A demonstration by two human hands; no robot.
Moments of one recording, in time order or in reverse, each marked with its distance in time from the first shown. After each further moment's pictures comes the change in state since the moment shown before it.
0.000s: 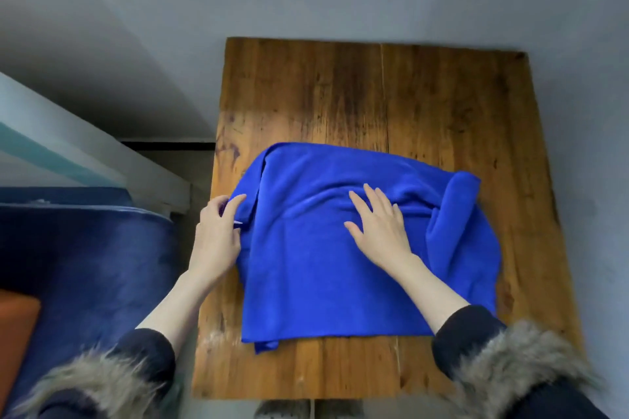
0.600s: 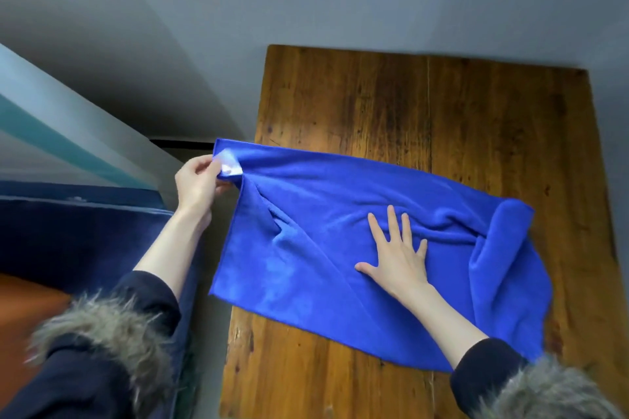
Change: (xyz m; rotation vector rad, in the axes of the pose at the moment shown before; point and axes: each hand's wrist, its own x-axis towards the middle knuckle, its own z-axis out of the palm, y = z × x) left_hand 0.103 -0.041 -0.061 -0.998 0.327 -0.582; right_hand 0.012 -0.030 0.024 -0.143 -0.216 0.084
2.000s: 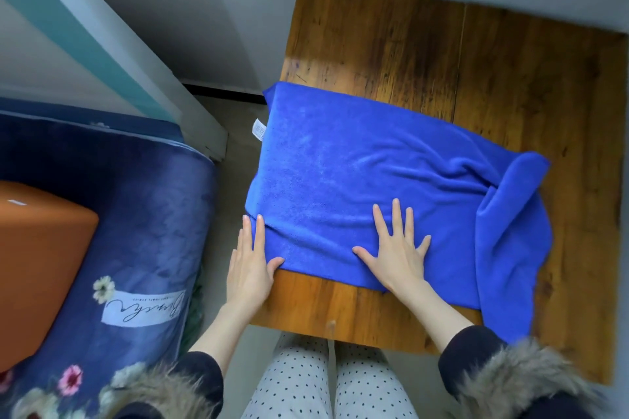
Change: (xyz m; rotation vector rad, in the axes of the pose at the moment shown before) left_hand -0.188 -0.159 -0.069 1.046 -0.350 0.171; right_hand -0.074 -0.012 0.058 -0.024 -0.006 0.000
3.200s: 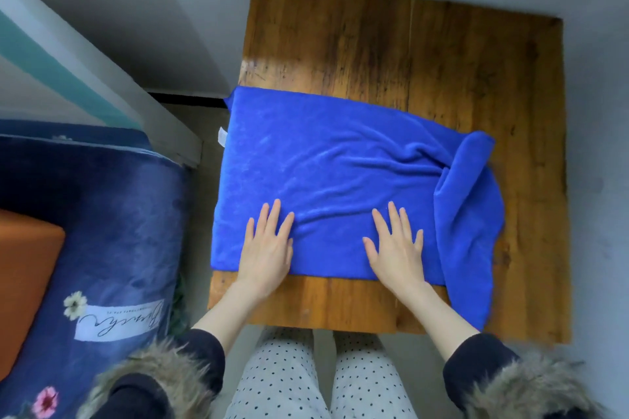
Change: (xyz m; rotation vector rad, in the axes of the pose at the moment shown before) left_hand 0.001 0.067 0.014 0.370 0.007 0.364; right_hand -0.033 0.047 -0.007 0.151 0.098 0.042
